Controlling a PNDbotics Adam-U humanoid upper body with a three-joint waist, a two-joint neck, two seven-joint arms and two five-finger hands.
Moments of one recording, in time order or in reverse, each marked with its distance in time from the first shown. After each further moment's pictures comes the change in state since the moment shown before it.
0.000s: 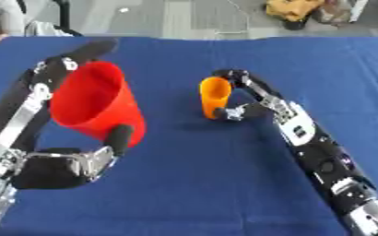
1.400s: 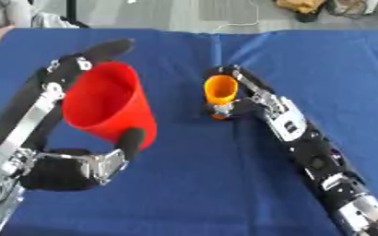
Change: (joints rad) left arm -0.022 -0.018 -0.012 0.000 0.000 0.000 -0.023; right arm -0.043 0.037 -0.006 0.003 0.012 0.014 0.011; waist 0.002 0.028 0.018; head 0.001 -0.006
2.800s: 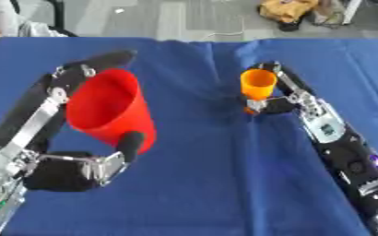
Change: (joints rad) left arm 0.037 0.040 0.005 0.000 0.022 -0.001 -0.028; right arm 0.071 -0.168 -0.026 -0.047 -0.158 -0.002 -0.058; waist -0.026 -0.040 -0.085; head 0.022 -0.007
